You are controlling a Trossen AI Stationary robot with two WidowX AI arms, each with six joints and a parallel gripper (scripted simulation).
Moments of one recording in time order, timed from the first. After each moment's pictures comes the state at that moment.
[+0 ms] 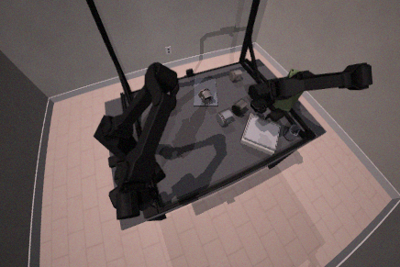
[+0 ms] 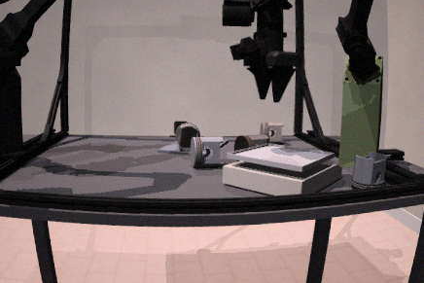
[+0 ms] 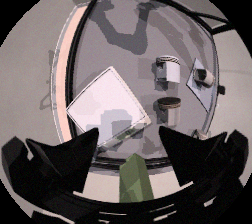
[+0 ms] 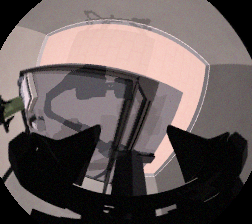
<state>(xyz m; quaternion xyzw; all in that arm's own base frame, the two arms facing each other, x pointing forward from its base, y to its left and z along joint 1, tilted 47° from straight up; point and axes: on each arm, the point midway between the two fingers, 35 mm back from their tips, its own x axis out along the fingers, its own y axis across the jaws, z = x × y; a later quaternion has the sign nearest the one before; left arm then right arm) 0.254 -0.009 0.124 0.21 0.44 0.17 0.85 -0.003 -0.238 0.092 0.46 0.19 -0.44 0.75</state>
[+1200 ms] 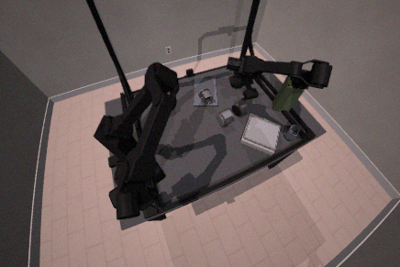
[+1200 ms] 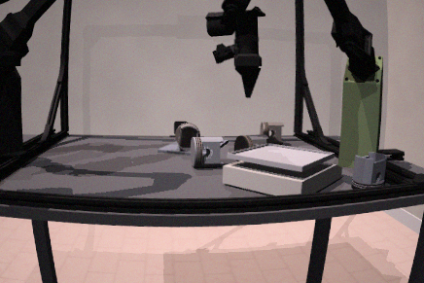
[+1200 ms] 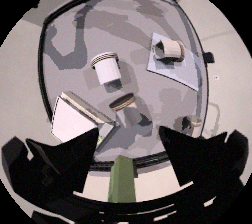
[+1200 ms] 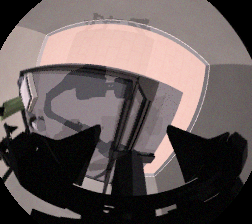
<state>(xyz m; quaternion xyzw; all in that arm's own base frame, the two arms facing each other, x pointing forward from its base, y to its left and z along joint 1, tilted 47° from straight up) 0.271 -0.130 0.051 0.34 0.48 0.11 0.80 -0.003 -0.238 0.092 0.46 0.19 -0.44 0.75</state>
